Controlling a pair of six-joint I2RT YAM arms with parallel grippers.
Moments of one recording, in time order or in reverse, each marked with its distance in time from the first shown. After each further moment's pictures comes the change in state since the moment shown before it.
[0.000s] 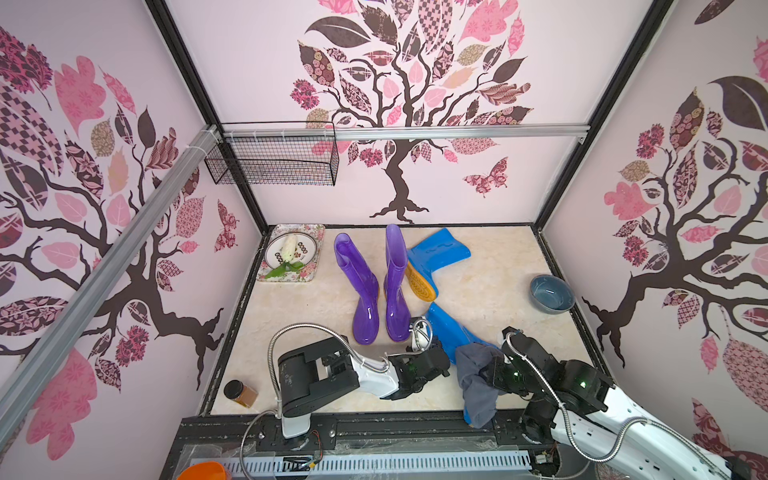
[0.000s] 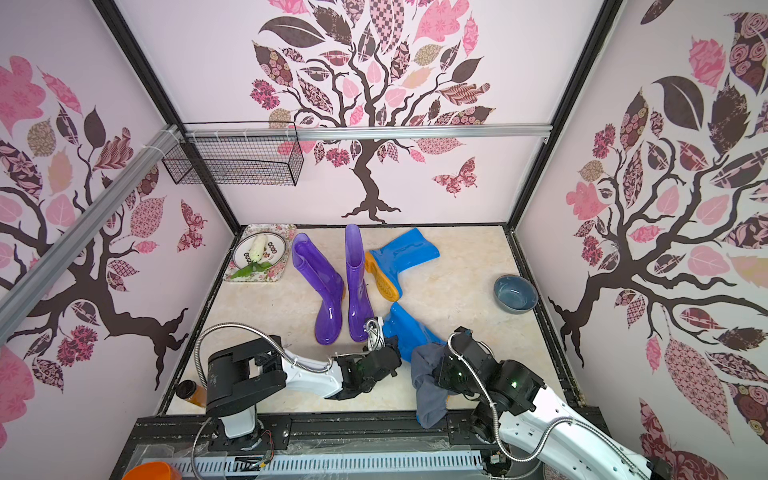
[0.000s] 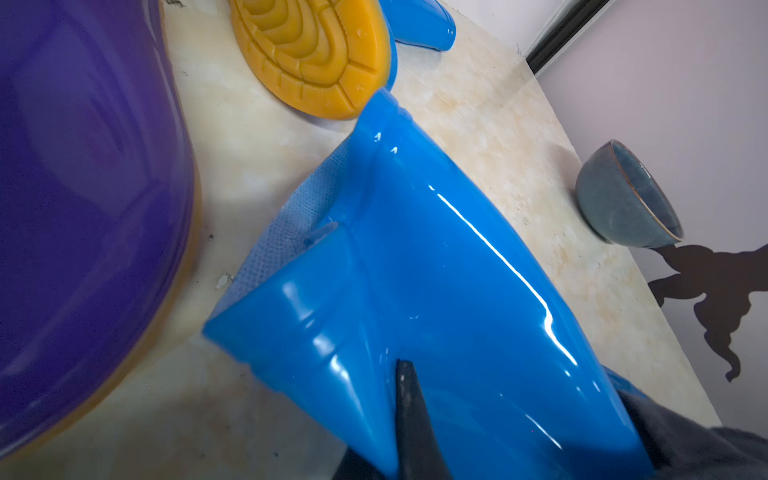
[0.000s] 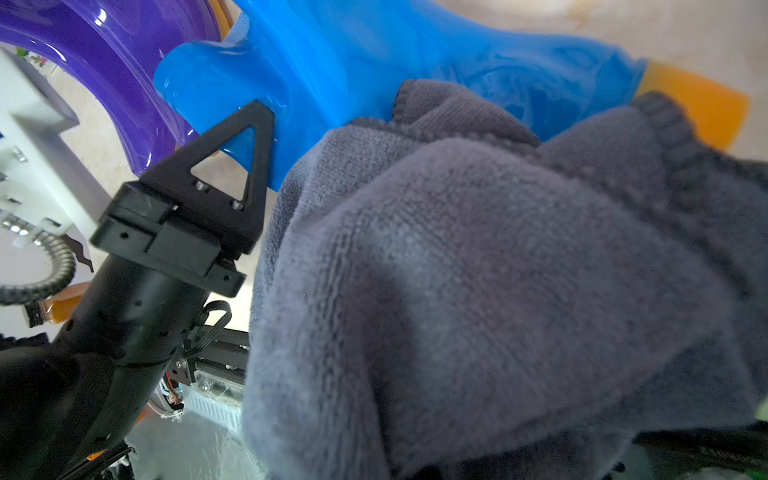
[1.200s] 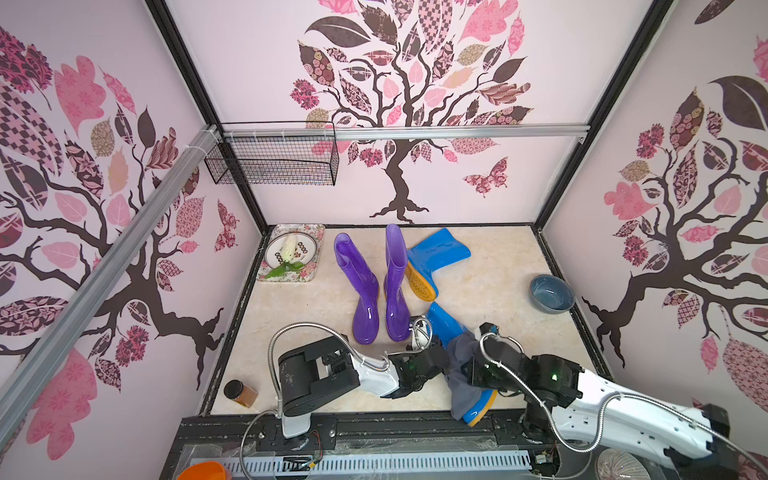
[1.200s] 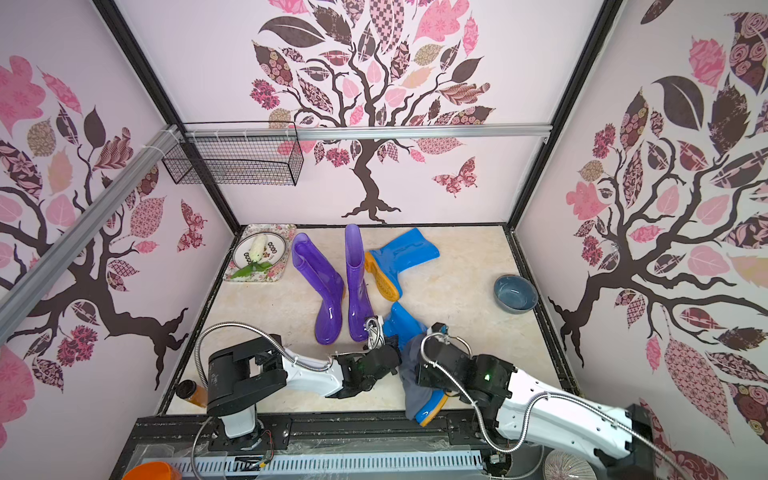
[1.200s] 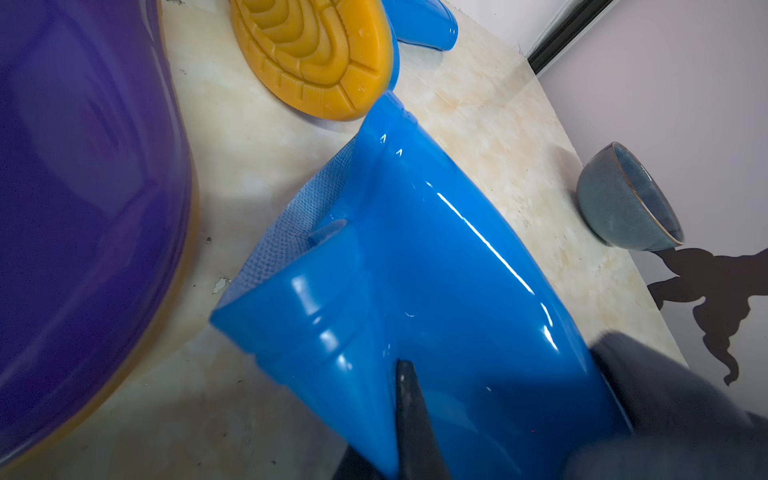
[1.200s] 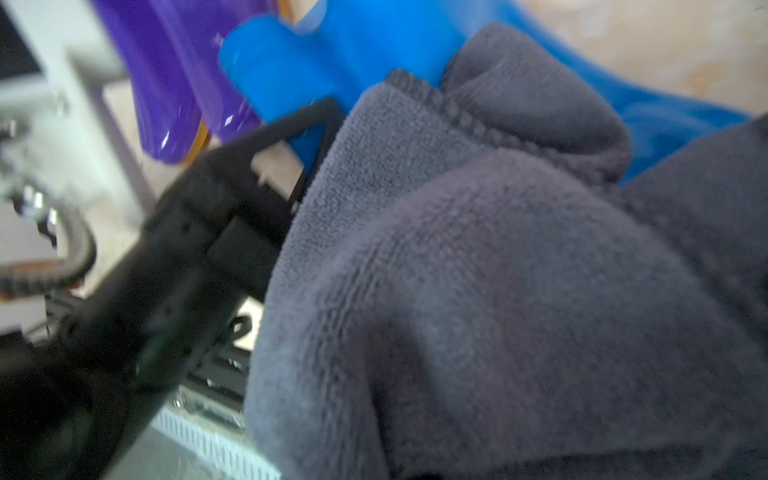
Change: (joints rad) left arm -0.004 0.003 0.005 -0.006 0.004 -0.011; right arm 0.401 0.231 0.010 0.188 0.222 0.091
